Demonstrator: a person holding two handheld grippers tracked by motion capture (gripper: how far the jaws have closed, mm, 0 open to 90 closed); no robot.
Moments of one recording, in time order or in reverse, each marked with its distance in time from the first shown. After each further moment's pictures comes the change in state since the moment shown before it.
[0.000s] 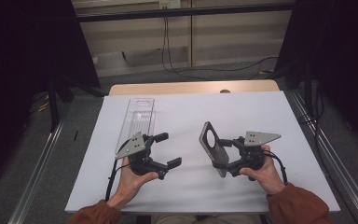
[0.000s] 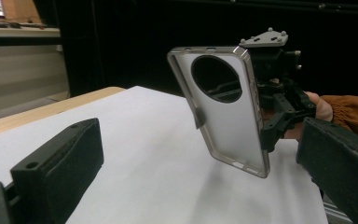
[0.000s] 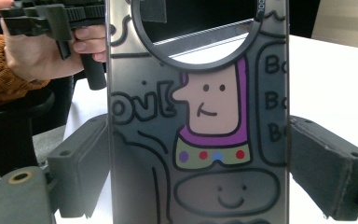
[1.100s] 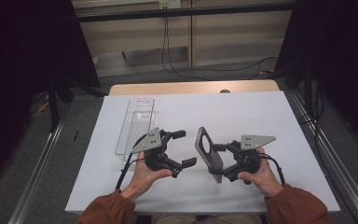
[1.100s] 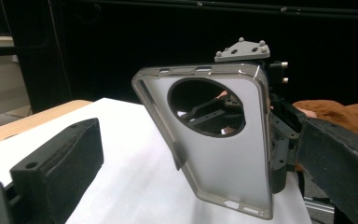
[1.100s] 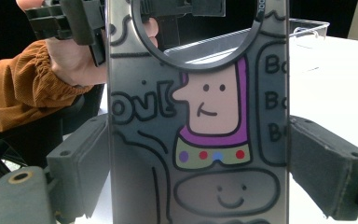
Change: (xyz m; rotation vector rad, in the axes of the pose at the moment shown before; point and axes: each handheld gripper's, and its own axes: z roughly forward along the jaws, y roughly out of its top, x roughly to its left) left arm -0.001 0.003 0.036 -0.028 -0.132 0.021; right arm 0.009 -0.004 0.011 -0.019 0.106 0.014
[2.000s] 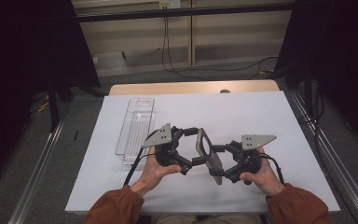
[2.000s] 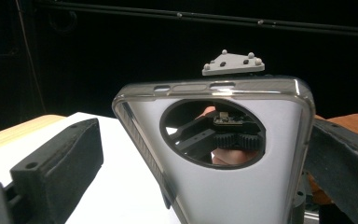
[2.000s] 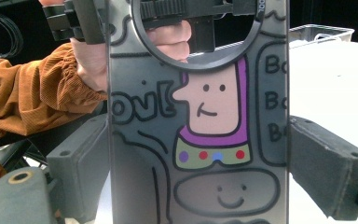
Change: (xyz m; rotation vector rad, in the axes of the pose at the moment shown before) left arm 0.002 0.006 0.029 -0.041 -0.090 -0.009; right arm 0.003 0.004 -0.002 -0.012 0.074 -0.002
